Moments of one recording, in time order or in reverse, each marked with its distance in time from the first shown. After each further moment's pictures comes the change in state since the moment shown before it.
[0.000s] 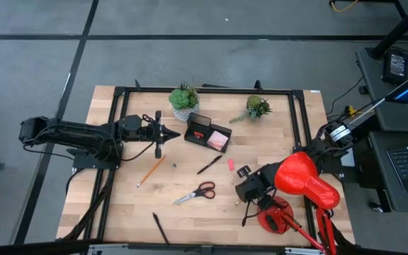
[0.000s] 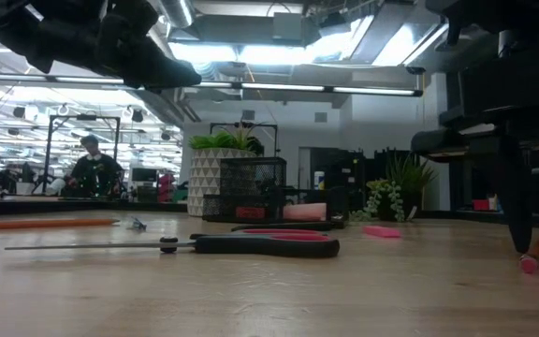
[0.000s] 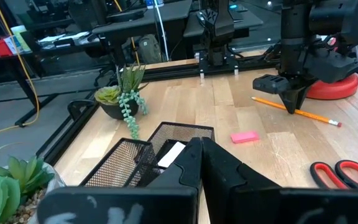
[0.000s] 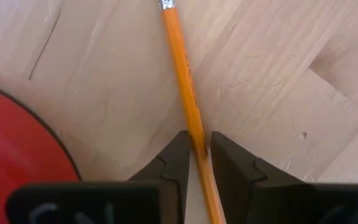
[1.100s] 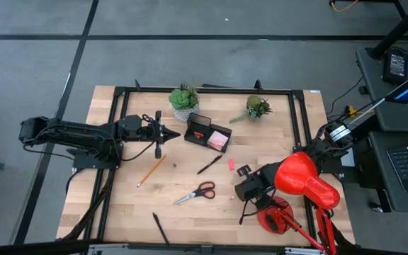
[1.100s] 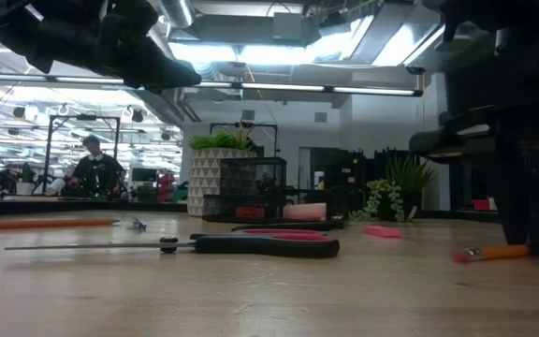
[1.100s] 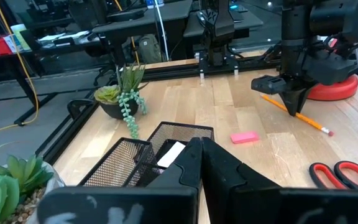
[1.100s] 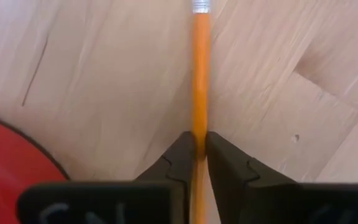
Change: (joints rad) left arm 0.000 0.000 0.000 0.000 0.000 -0.008; right arm -0.003 0.001 -0.001 0.046 0.009 0.082
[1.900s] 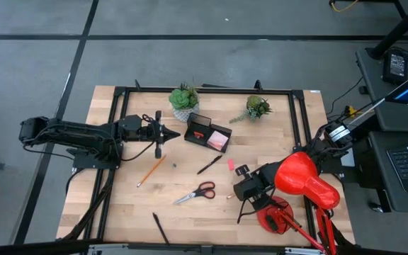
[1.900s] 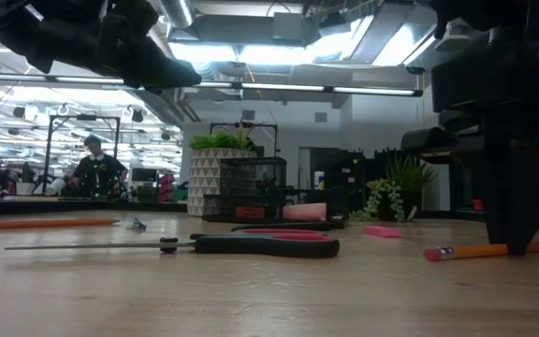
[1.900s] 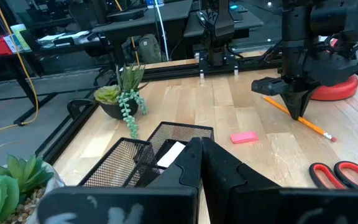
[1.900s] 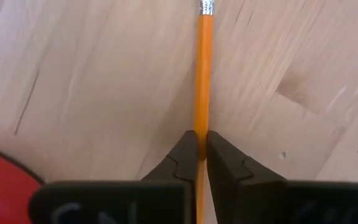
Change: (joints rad) left arm 0.000 0.000 0.000 0.000 0.000 -0.001; right arm -0.003 0.001 0.001 0.049 0.005 0.027
